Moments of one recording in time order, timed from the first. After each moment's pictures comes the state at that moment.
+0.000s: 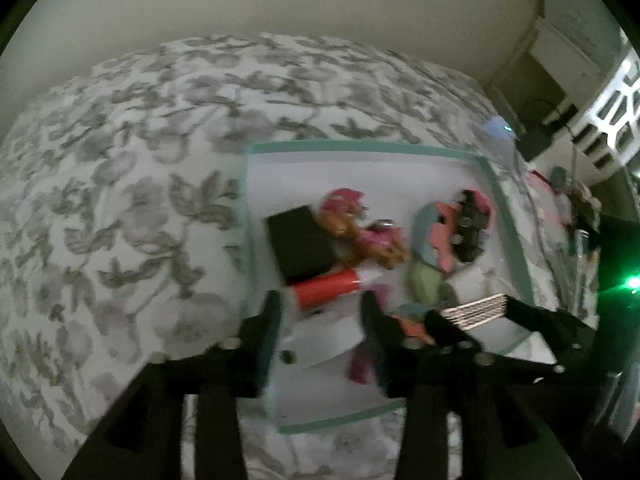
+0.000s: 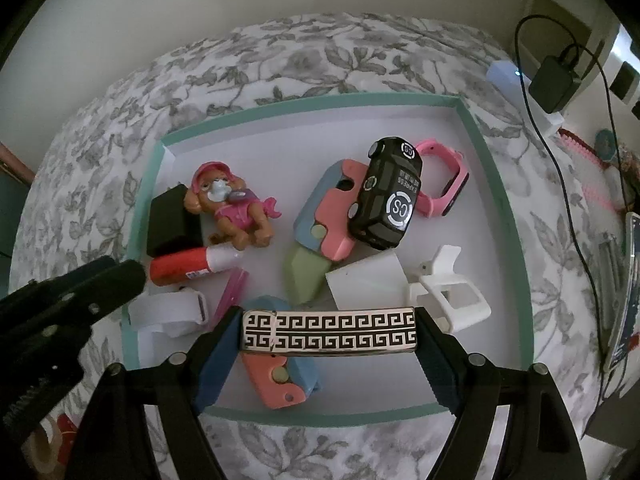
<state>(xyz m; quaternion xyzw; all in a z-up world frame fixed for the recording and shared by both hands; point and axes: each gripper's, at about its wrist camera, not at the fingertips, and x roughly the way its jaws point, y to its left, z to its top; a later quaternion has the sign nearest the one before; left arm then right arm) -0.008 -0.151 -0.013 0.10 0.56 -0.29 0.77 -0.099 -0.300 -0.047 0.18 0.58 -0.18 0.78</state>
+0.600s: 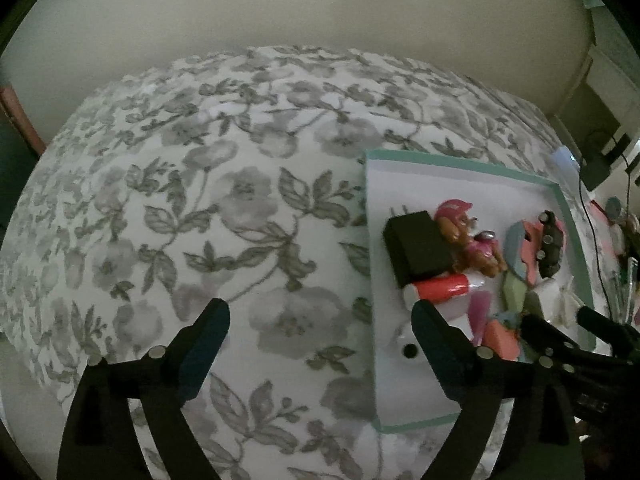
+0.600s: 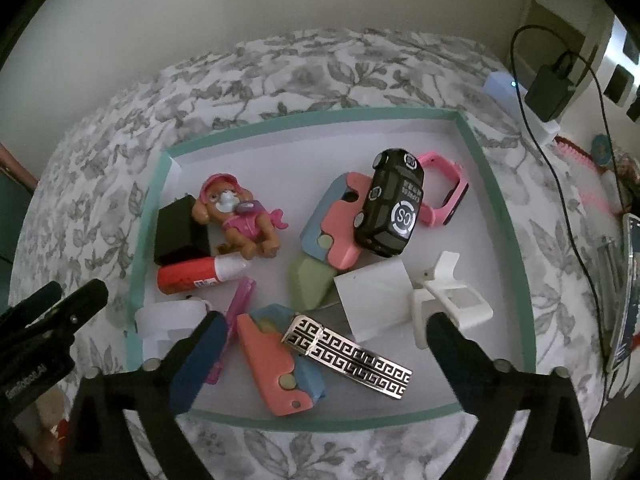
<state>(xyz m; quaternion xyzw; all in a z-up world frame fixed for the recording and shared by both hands) 0.002 -0.096 -0.024 0.10 0.52 -0.19 0.83 -0.102 -0.295 -0.040 0.18 0.55 -0.18 0.80</state>
